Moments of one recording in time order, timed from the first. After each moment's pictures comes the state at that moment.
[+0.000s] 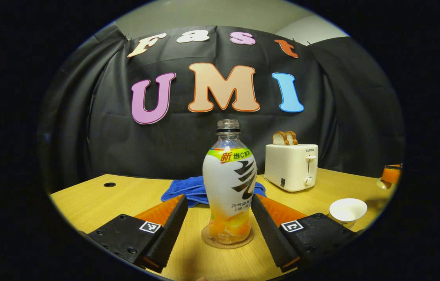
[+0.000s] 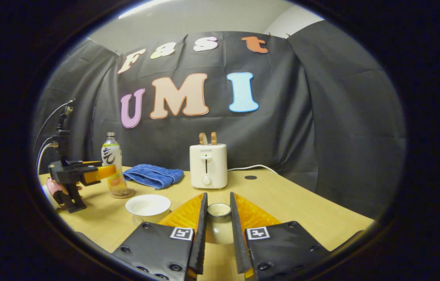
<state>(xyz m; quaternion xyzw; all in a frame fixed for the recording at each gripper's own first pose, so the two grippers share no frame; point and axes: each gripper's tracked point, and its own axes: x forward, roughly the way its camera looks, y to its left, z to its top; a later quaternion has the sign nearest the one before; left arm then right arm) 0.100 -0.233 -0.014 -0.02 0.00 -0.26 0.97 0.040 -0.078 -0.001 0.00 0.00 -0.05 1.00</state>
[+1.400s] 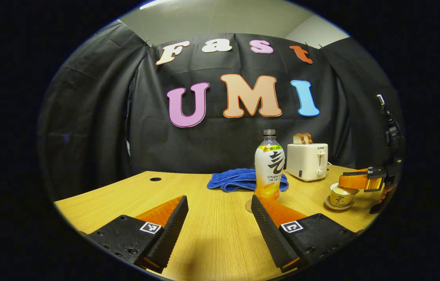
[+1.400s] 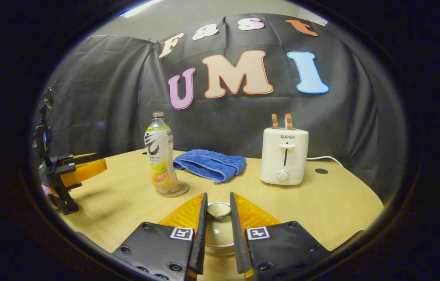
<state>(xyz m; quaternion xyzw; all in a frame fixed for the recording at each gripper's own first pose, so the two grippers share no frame) 0.035 -0.123 -0.014 -0.01 0.00 -0.18 0.98 0.103 0.057 -0.029 -0.01 0.08 0.14 0.99</state>
